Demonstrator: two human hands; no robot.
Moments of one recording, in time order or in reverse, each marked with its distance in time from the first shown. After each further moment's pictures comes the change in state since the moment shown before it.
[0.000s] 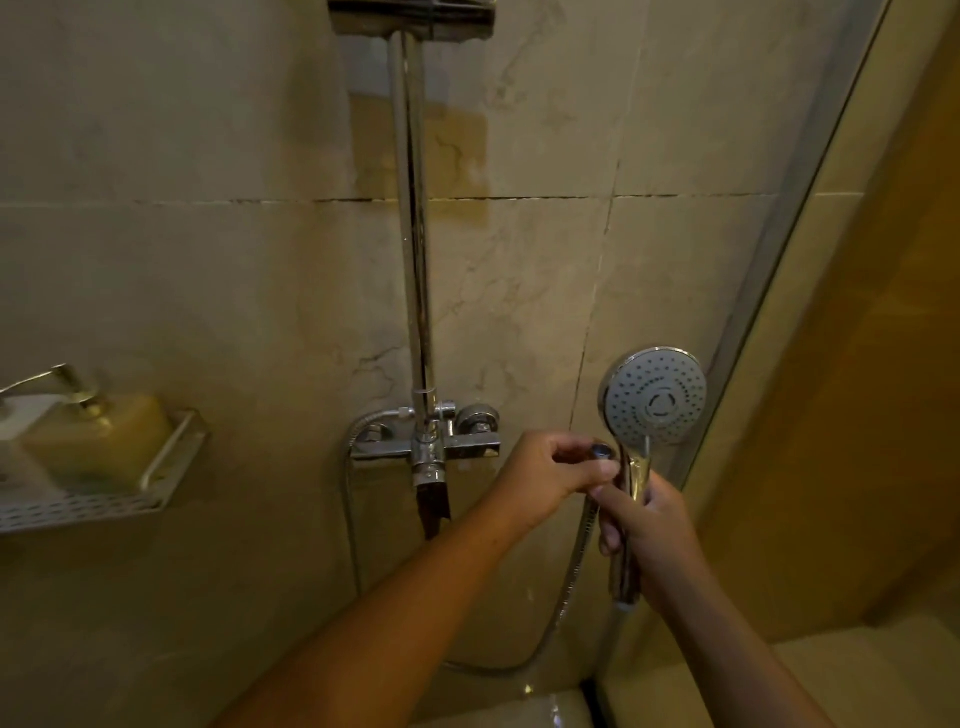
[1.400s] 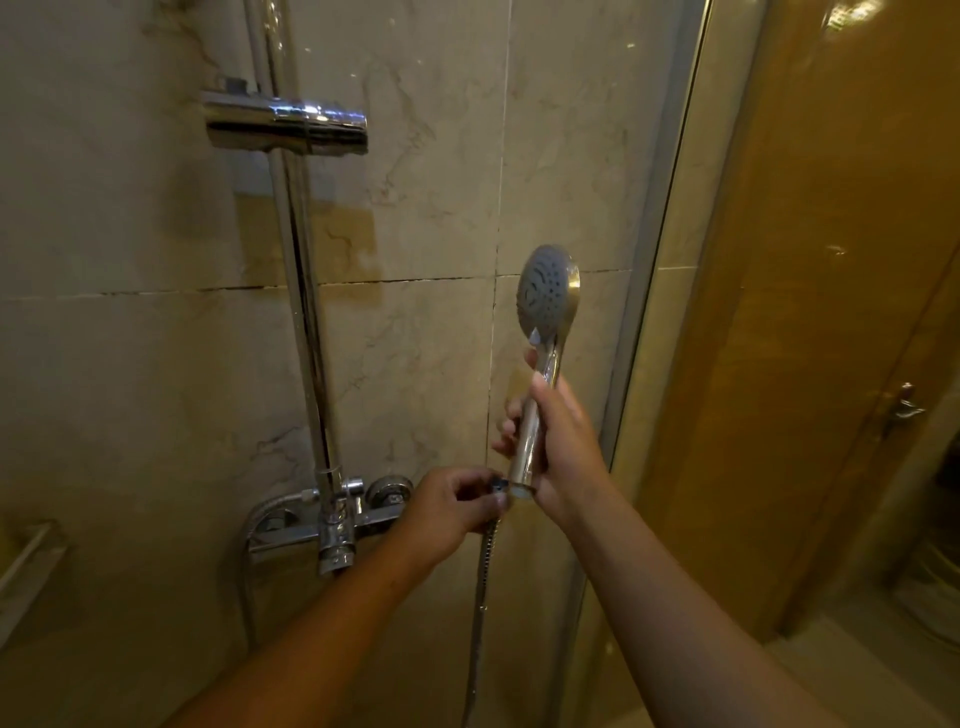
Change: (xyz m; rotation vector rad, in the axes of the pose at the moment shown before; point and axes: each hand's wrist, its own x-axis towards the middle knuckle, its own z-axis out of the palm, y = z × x) left_hand 0.020 0.024 -0.011 0.062 -0.034 0.021; right_hand 0.056 -0.122 0.015 0.556 -0.053 -0.076
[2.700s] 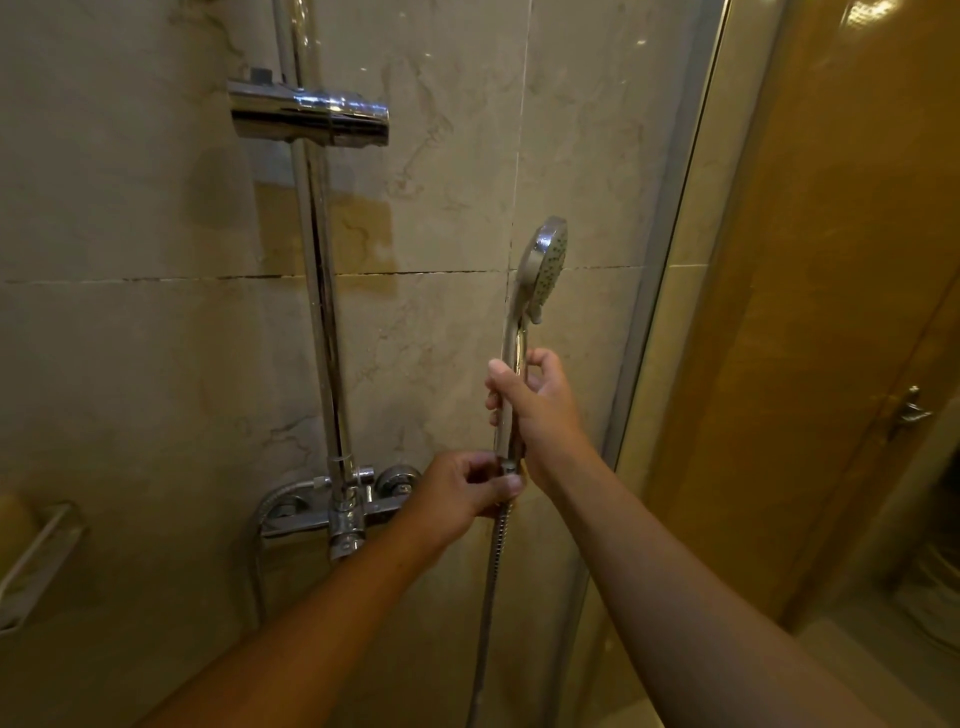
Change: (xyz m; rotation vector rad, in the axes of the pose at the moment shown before) left_hand -0.006 0.010 -0.003 -0.033 -0.024 0.023; right_hand 0.018 0.011 0.016 -0.489 0.013 -0.210
